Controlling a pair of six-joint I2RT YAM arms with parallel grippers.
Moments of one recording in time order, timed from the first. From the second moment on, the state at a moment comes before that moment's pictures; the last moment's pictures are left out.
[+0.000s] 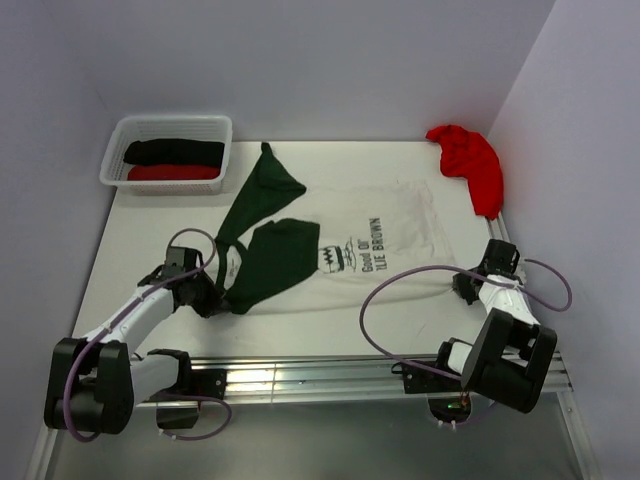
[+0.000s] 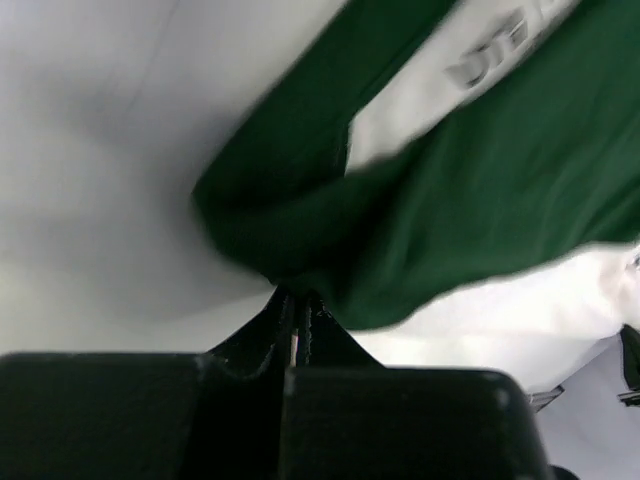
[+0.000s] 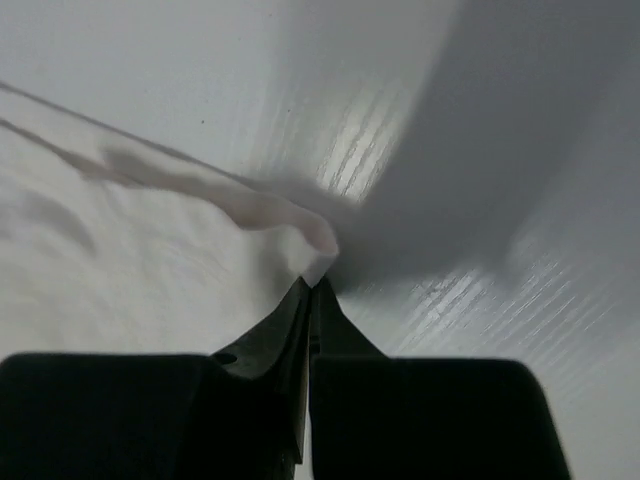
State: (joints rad) left arm -0.11 1.12 0.48 -0.45 0.23 -0.87; right arm -0.44 1.16 0.47 -0.36 -0.01 0.85
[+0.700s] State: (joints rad) left arm -0.17 1.00 0.53 -0.59 0.21 -0.93; right arm -0.48 0.85 0.44 -0.54 0.13 0.91
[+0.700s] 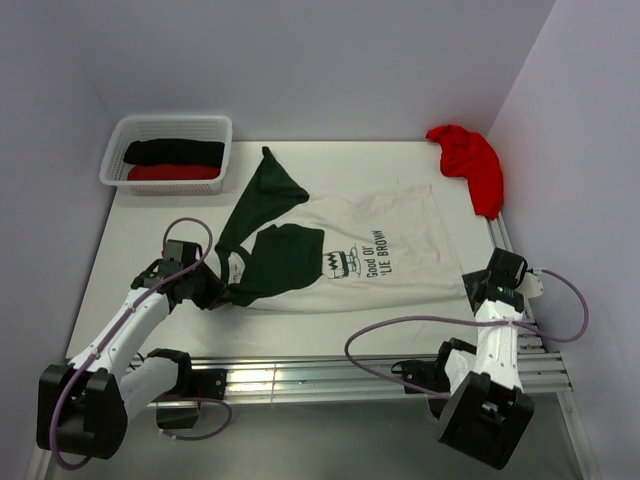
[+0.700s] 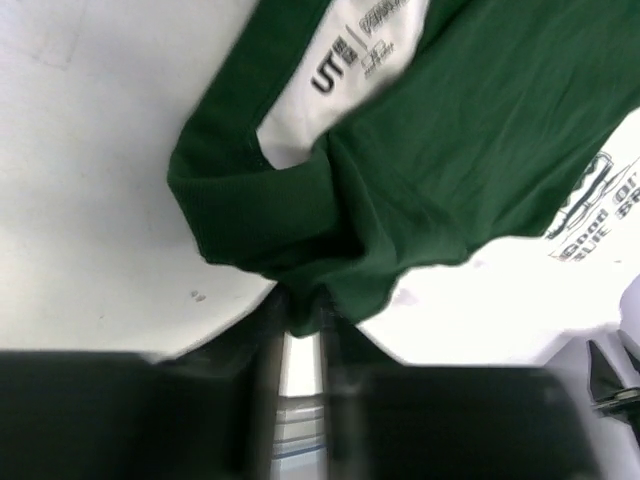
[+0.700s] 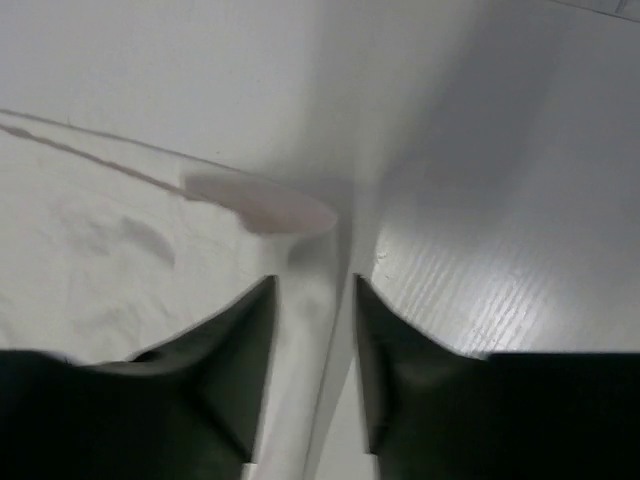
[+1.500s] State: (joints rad) left arm -0.23 1.08 0.85 -0.76 0.09 -0.86; right arm -0.40 0.87 0.70 -0.60 0.08 0.86
